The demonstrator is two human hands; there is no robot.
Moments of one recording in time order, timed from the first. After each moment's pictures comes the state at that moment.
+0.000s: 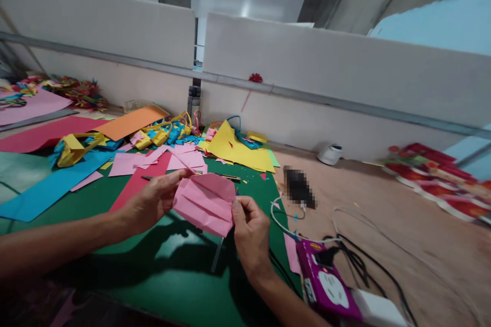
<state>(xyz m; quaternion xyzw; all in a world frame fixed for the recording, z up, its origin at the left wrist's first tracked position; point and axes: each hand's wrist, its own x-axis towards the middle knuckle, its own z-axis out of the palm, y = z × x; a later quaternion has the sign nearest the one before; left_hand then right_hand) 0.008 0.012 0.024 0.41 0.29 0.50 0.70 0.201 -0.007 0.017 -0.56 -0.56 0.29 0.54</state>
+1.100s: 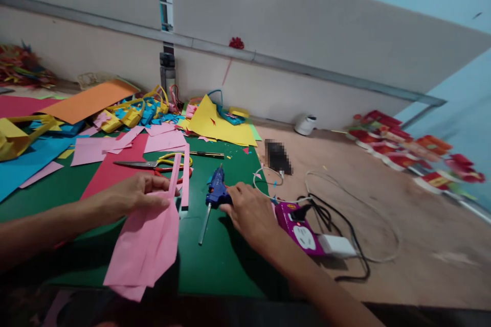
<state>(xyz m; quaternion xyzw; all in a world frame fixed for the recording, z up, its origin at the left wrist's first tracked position) -0.007 0.014 0.009 0.57 0.41 0.23 0.67 0.249 -0.011 0.017 -0.53 -0.84 -0.11 0.07</state>
